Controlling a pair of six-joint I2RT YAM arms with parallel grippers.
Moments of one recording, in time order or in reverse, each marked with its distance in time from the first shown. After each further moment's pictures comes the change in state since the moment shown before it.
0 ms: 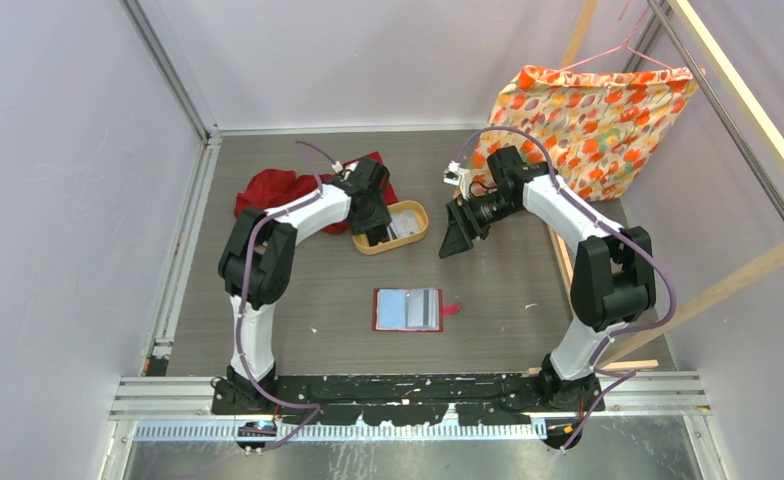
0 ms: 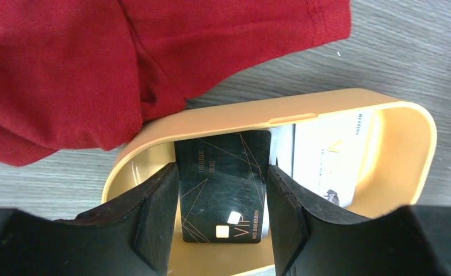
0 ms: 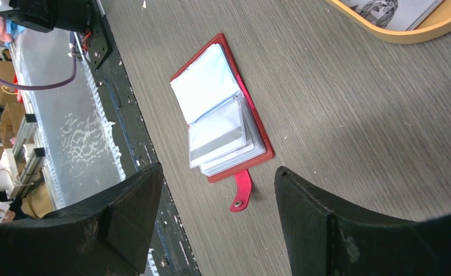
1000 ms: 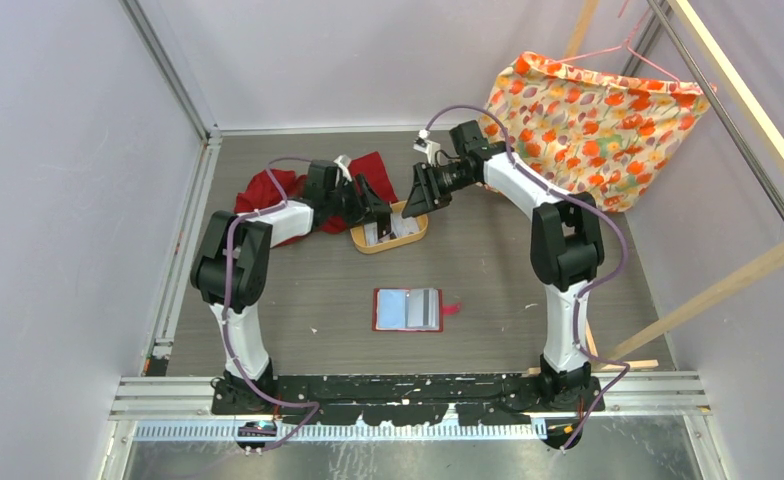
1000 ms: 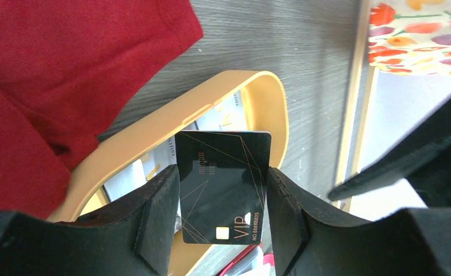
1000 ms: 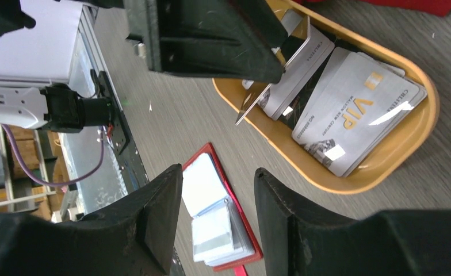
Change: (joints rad) left arm 0.202 -0.118 -0.332 0.605 0.641 0.038; right arm 0.086 0.347 0.358 0.236 -0.006 0.417
